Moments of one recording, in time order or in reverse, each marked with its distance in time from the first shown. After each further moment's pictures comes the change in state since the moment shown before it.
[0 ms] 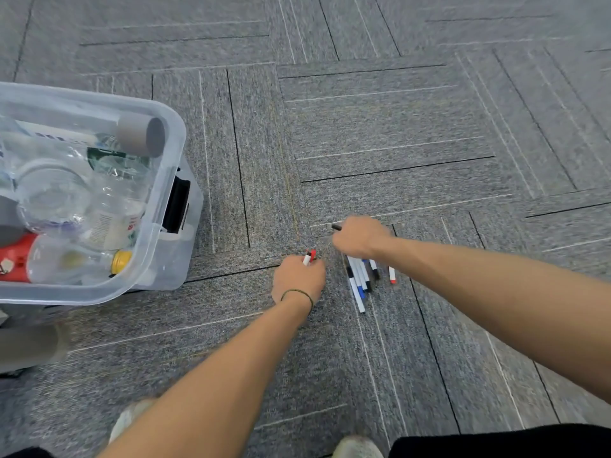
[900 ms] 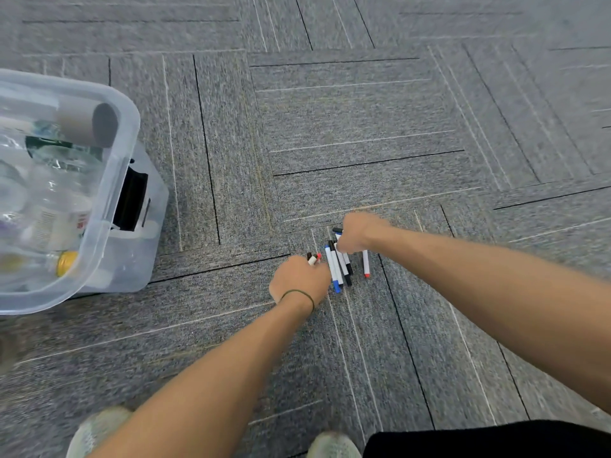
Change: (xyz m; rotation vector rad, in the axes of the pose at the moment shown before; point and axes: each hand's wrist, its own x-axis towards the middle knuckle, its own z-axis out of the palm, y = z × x) left_hand -0.019 0.019 0.038 0.319 -0.081 0.128; right_hand 0.000 0.044 -0.012 -0.194 -0.078 0.144
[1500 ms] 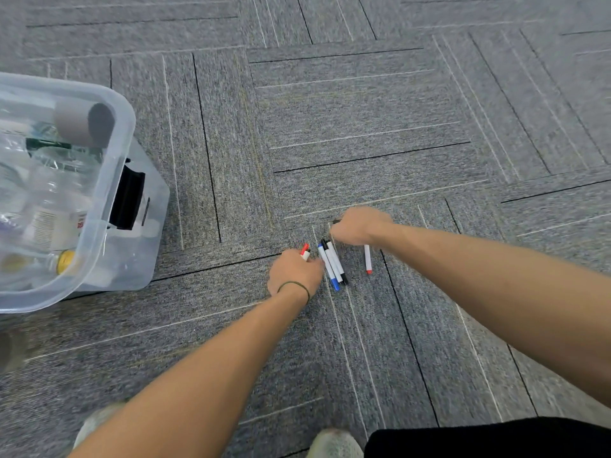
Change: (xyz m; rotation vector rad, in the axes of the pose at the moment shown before) left_hand 0.016 -0.007 0.001 -0.142 -0.007 -0.081; right_hand 0.006 0.003 0.002 0.095 0.052 -0.058
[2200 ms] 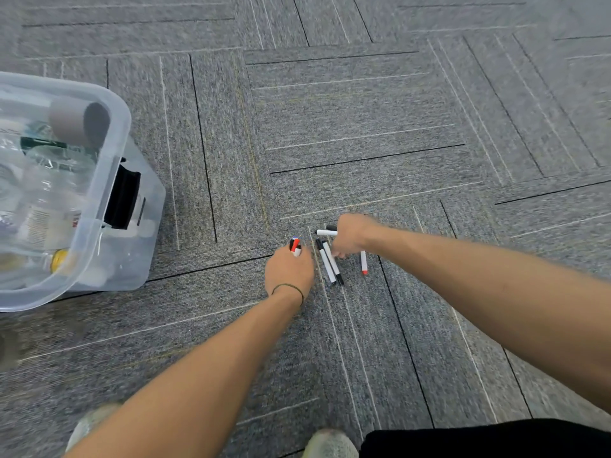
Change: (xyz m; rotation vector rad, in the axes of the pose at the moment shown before) left_hand -0.001 0.001 0.003 -0.169 0.114 0.034; right_hand 0.006 0.004 0.012 0.049 -0.114 -0.035
